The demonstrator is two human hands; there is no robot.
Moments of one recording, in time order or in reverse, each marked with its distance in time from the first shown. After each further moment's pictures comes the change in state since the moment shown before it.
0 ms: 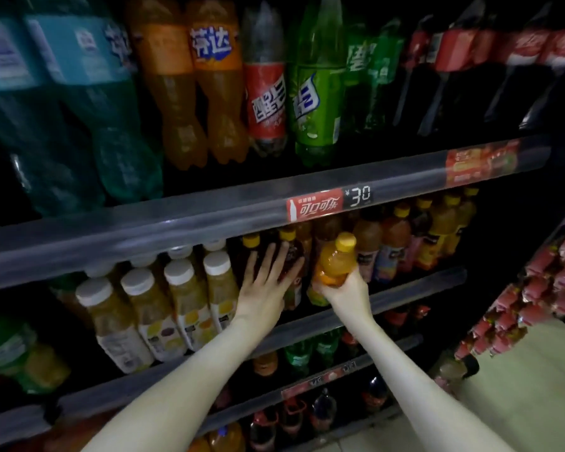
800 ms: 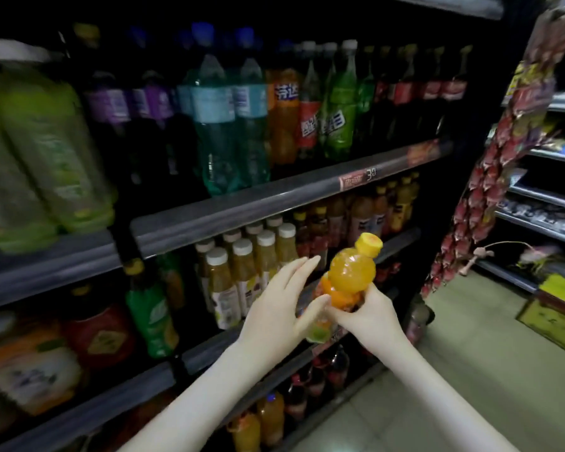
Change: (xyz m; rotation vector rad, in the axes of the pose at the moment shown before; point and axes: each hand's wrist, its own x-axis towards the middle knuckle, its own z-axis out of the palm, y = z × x) left_hand -0.194 -0.122 -0.213 -1.021 0.050 0.137; right_hand -0.299 -0.171 0.072 -0.031 0.130 -0.029
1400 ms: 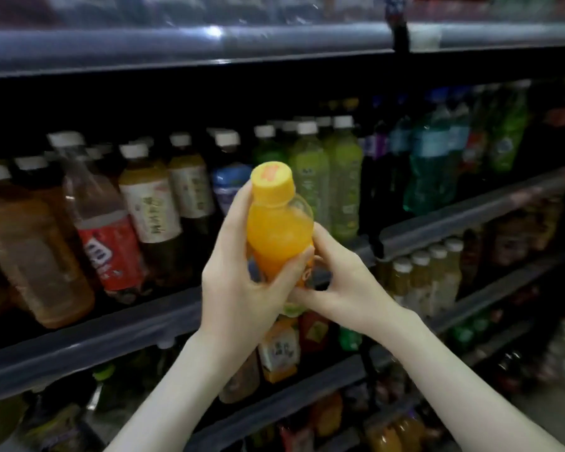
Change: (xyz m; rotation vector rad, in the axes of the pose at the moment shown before) left_hand -0.161 -0.056 -0.384 0.062 0.638 0.194; right_hand -0.113 -0.290 0.278 0.192 -0.413 -0.727
